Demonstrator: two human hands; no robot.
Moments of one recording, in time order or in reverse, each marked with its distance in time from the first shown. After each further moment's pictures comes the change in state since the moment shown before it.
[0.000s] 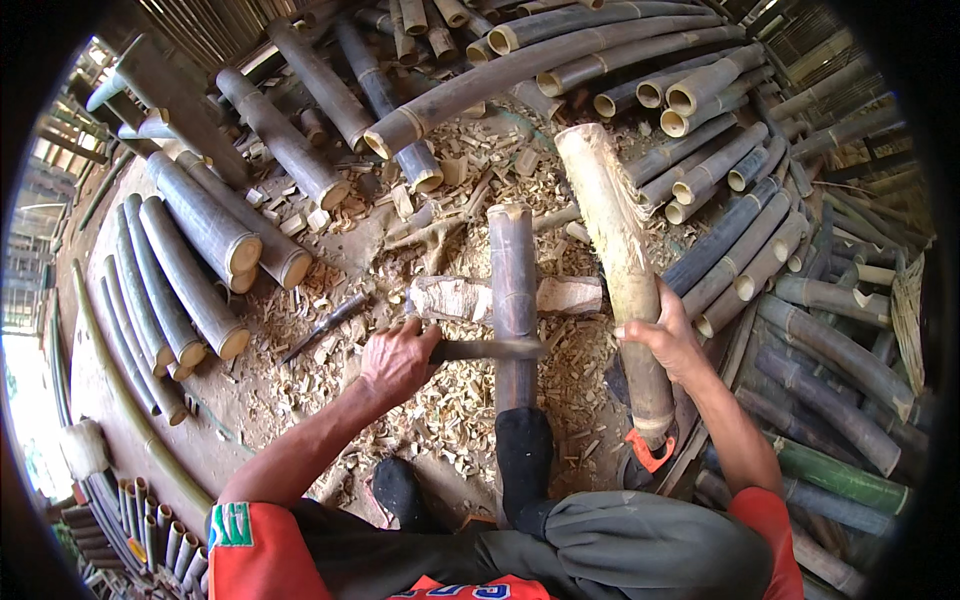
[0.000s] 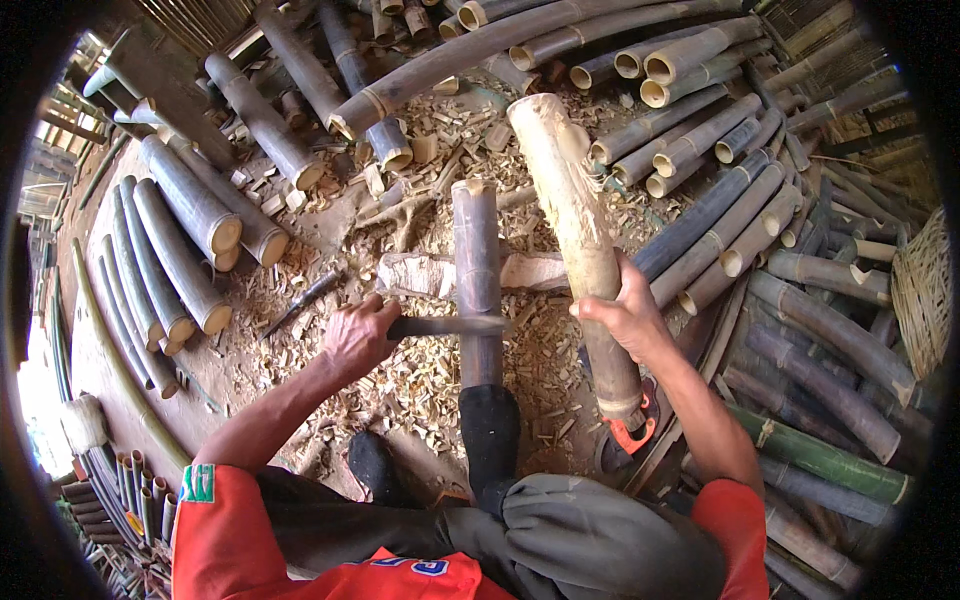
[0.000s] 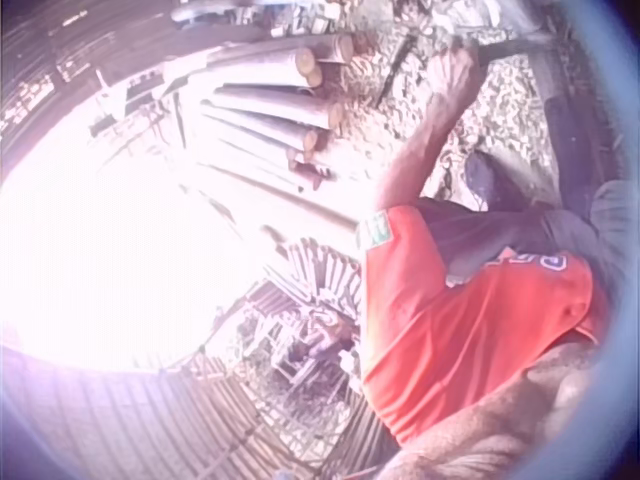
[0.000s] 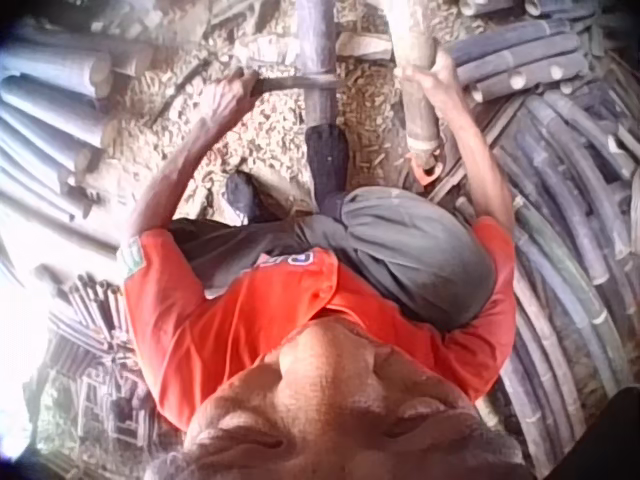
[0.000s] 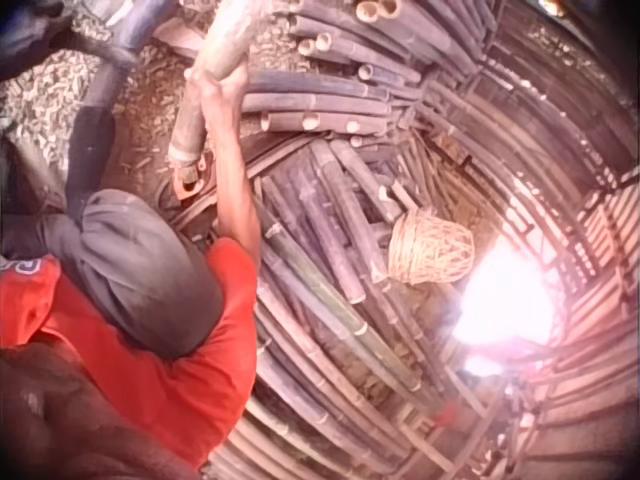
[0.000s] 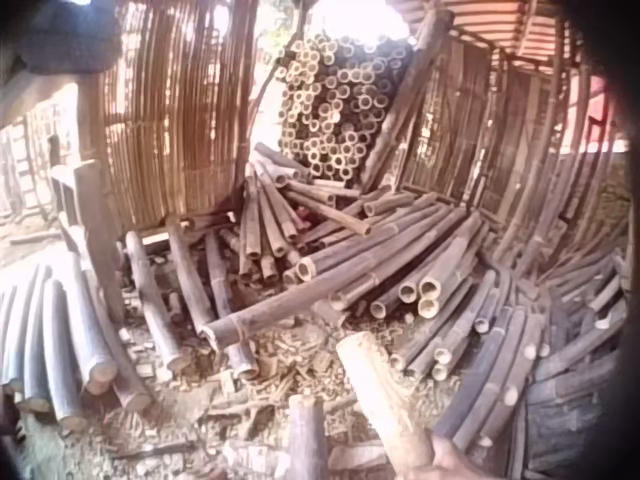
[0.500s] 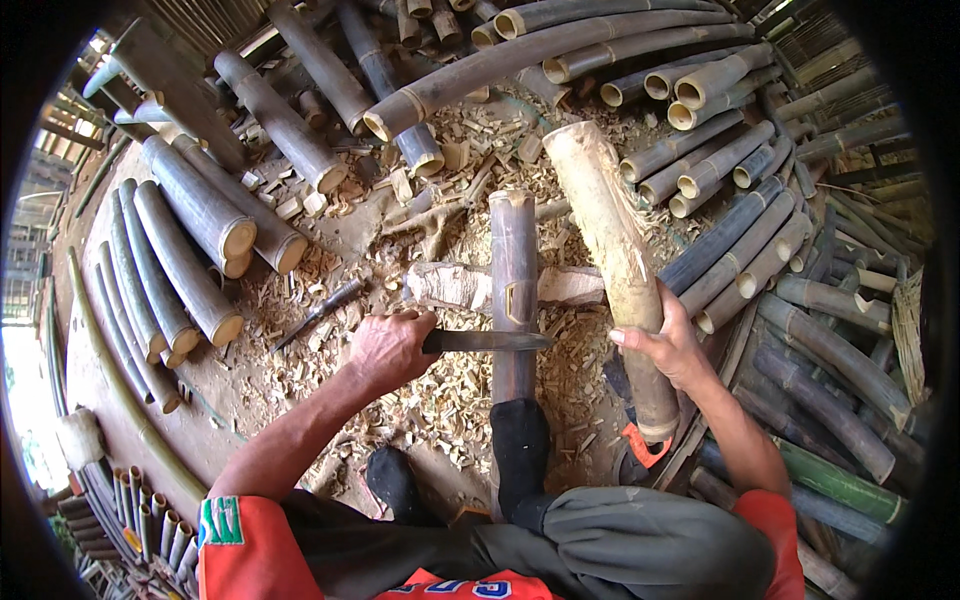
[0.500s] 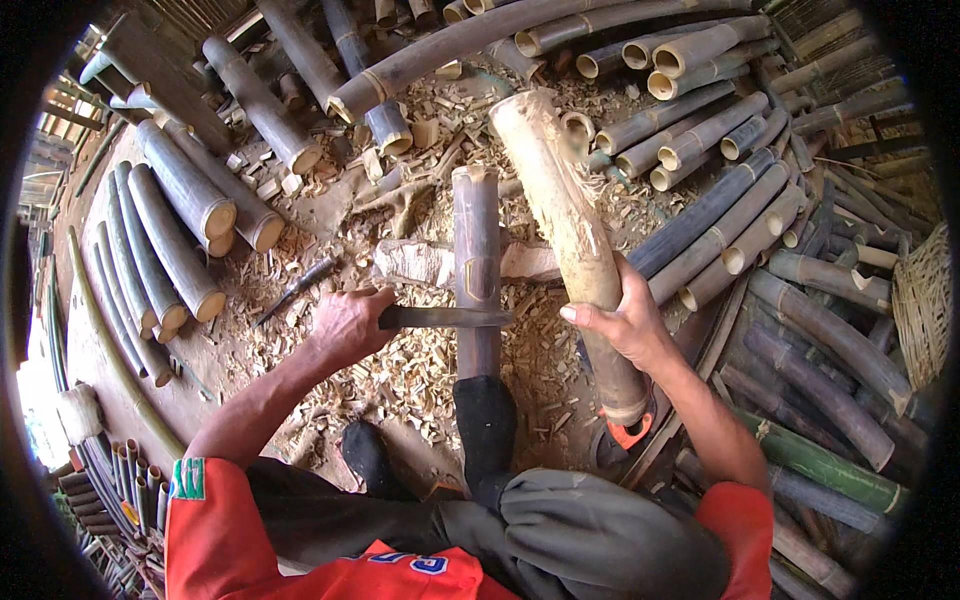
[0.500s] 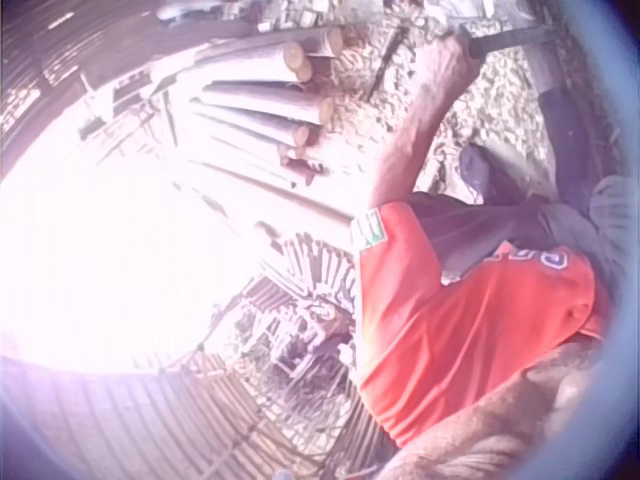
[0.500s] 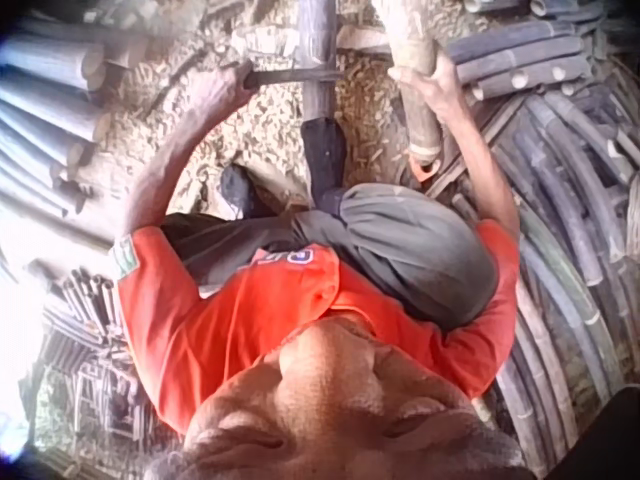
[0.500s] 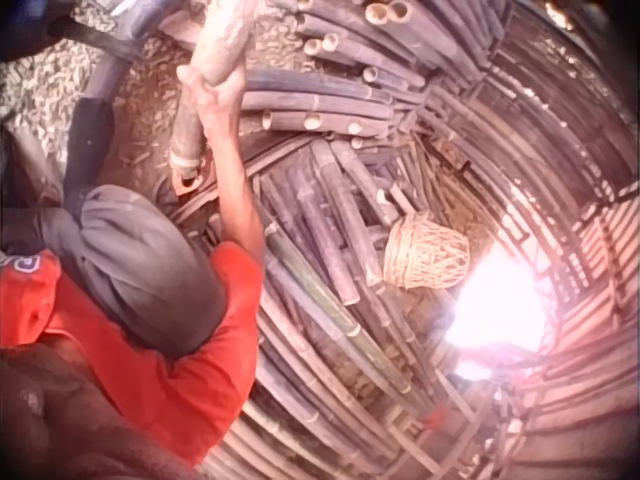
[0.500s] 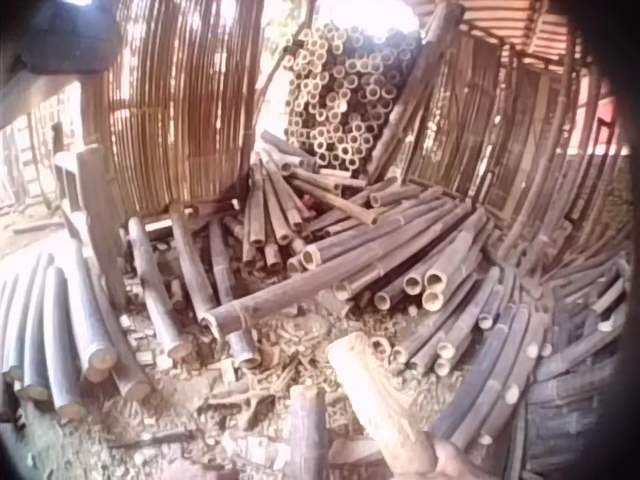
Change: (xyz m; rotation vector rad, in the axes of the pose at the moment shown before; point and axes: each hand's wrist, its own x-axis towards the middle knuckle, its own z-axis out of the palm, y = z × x) left_hand 0.000 0.003 -0.019 0.014 -0.061 0.069; right_hand -0.011 -0.003 0.004 -0.067 -0.066 -0.066
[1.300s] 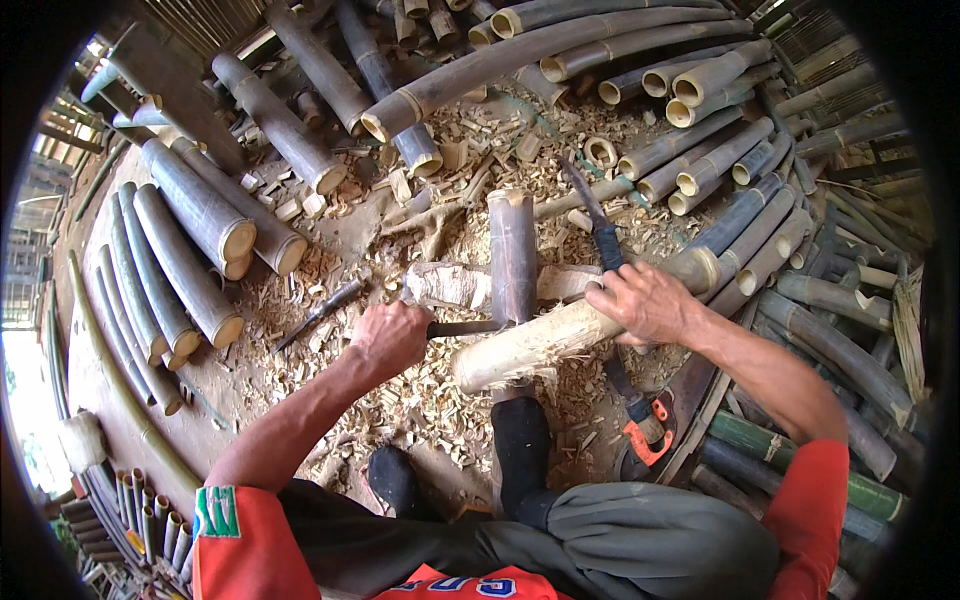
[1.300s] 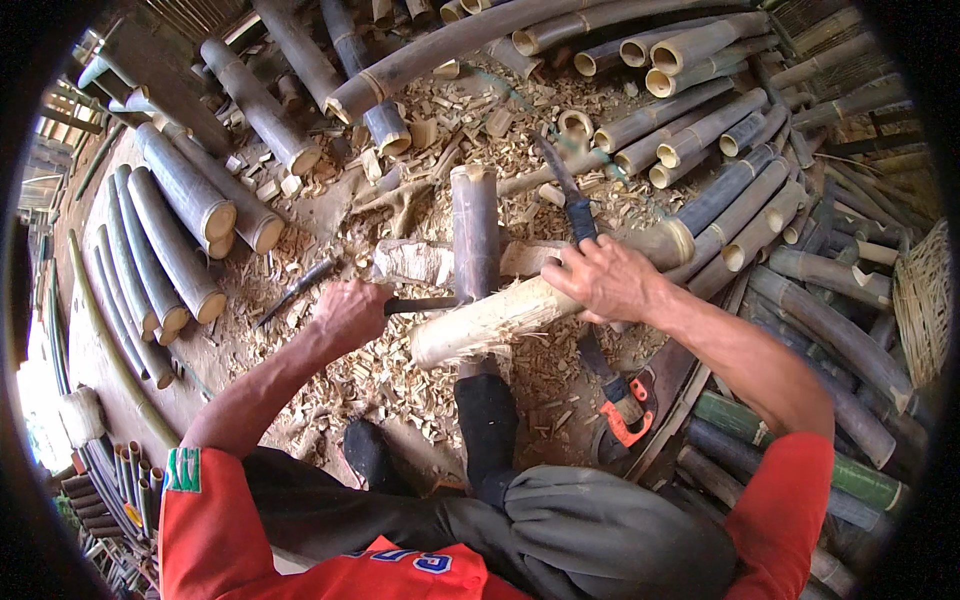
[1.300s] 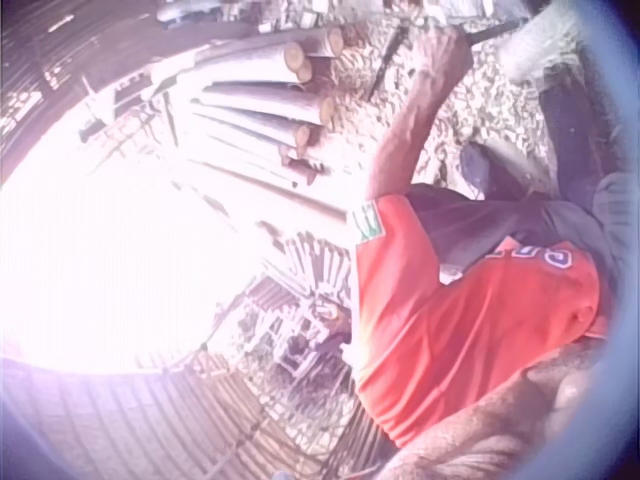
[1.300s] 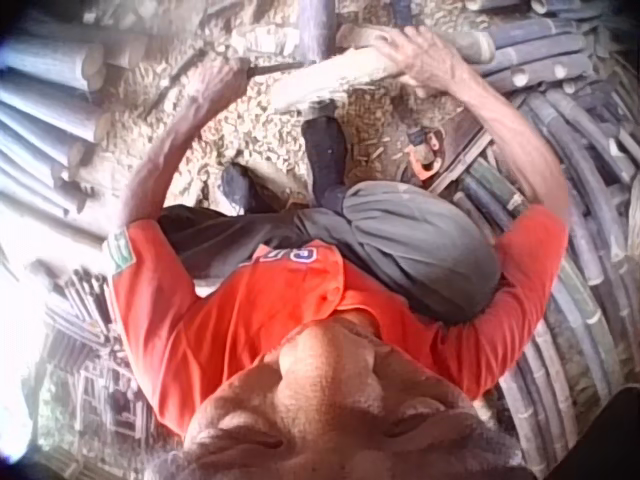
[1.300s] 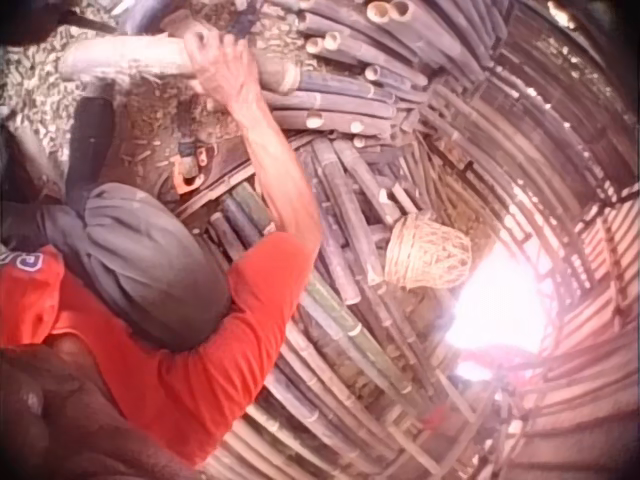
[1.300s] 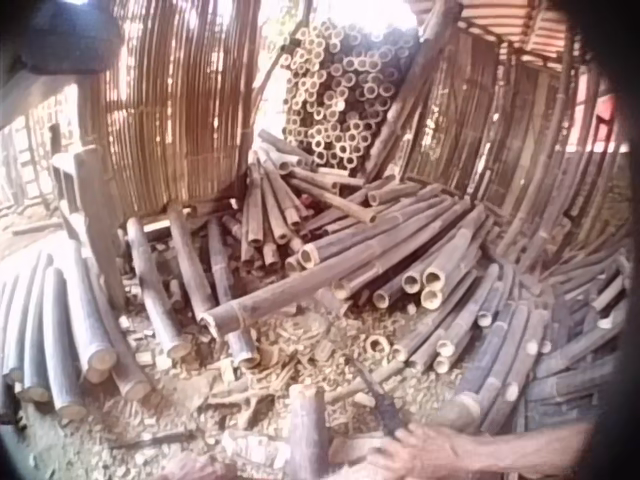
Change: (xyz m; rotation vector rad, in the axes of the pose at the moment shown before) left_hand 0.024 -0.009 0.007 0.115 -0.294 -0.116; right_hand 0.065 0.009 -0.024 -1.594 -0.596 -0.858
